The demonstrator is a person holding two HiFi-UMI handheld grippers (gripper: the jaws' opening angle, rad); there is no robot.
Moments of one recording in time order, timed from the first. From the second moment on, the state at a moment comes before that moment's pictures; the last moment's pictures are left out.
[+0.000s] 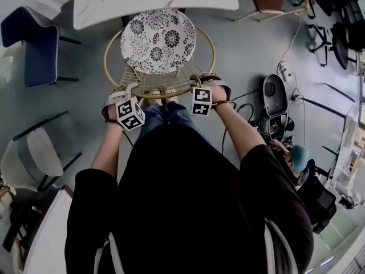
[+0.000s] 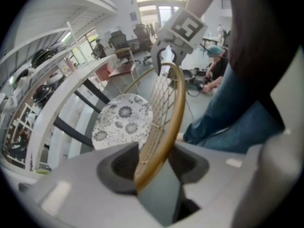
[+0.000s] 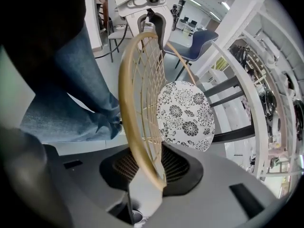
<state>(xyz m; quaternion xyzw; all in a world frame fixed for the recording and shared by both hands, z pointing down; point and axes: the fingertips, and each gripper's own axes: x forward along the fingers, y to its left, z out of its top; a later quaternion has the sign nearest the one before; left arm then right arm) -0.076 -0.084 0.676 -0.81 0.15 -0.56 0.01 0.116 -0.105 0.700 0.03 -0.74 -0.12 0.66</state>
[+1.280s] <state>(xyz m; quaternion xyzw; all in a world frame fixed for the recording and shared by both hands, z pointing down) -0.084 -0.207 0.288 -0.82 0.55 -0.10 0.04 0.044 -0.231 0.290 0.47 -0.87 -0.04 0.13</state>
